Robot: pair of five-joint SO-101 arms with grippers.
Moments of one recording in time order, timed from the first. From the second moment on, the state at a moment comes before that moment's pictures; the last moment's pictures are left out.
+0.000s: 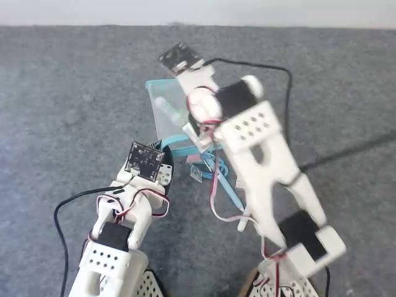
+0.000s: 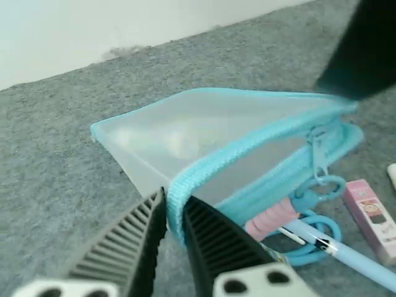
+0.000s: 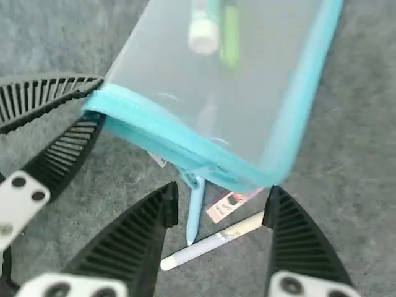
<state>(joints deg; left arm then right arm) 9.5 -80.7 91.6 28.9 -2.5 -33.1 0.2 -23.9 100.7 8.7</state>
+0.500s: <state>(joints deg) 2.8 -80.7 91.6 28.9 -2.5 -16.2 -6.9 22.8 85.5 -1.1</state>
